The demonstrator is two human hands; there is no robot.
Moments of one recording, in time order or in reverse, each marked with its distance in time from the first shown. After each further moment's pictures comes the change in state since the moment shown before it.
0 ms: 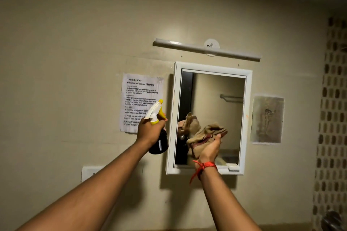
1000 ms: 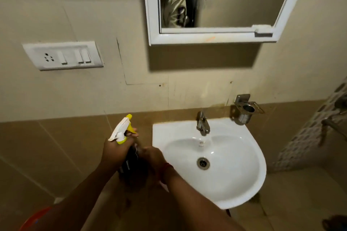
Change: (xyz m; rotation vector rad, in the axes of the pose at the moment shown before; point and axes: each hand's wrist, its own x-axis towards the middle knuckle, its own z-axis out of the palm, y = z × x) left_hand -0.232 -0.358 -0.019 0.274 0.009 -0.551; right_hand -0.101 0.364 -0.325 -0.823 -0.454 0.858
